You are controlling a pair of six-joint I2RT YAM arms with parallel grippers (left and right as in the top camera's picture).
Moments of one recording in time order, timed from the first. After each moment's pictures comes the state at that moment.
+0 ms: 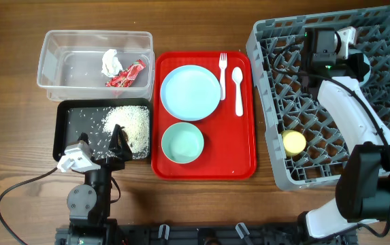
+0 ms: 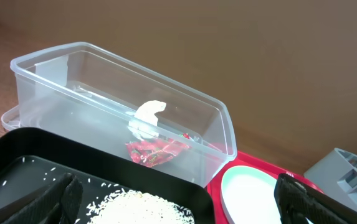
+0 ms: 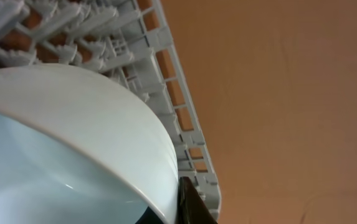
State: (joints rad) left arm -0.08 0.01 0.01 -0.06 -0.14 -0.42; right arm 0.03 1.74 1.22 -0.46 1.14 -0.28
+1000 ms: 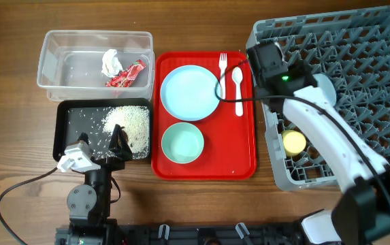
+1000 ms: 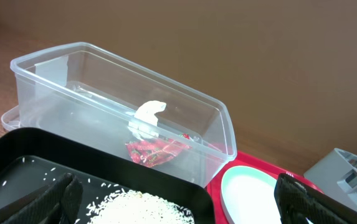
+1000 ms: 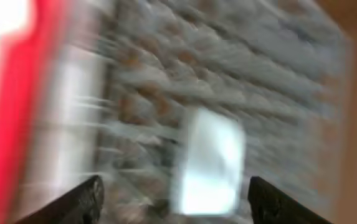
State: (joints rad) left arm -0.08 0.01 0.01 -0.06 -0.14 -0.42; right arm 0.38 1.62 1.32 -0.87 0.56 -0.14
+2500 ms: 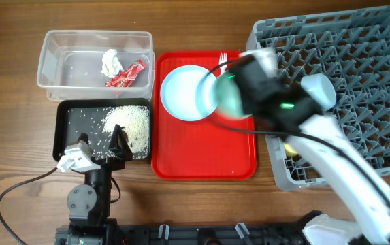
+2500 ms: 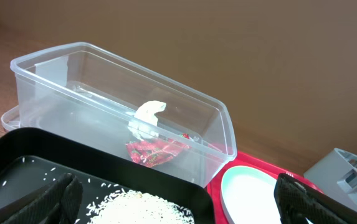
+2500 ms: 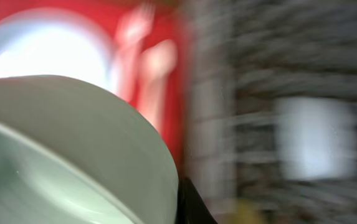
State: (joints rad) left arm -0.08 0.01 0.01 -0.06 -0.14 -0.42; right arm 0.57 1.43 1.38 -1.01 0.54 0.33
